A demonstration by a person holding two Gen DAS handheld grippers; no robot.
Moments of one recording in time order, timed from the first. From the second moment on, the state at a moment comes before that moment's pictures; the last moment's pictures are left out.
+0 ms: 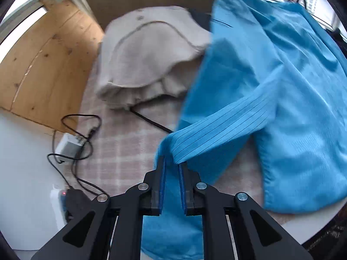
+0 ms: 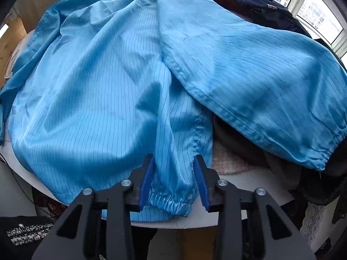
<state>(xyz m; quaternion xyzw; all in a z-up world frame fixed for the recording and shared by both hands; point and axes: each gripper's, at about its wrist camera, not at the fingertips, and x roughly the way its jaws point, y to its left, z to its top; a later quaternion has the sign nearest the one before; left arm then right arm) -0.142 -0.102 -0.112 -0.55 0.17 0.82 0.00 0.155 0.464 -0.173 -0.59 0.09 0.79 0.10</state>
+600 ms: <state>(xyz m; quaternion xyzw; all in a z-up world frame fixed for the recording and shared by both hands) -0.036 -0.027 -0.140 -0.58 0.15 0.77 0.22 0.149 0.443 -0.175 -0.61 0.07 0.79 0.06</state>
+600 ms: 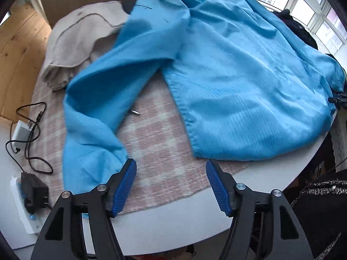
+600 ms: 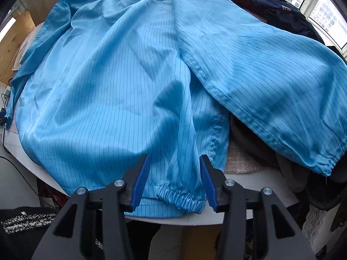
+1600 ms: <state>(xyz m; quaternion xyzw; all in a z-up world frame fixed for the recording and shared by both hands) -0.058 0.018 -0.029 -0.55 0.16 0.78 0.24 0.186 0.503 -0.102 -0.41 0.32 0.86 -0.05</state>
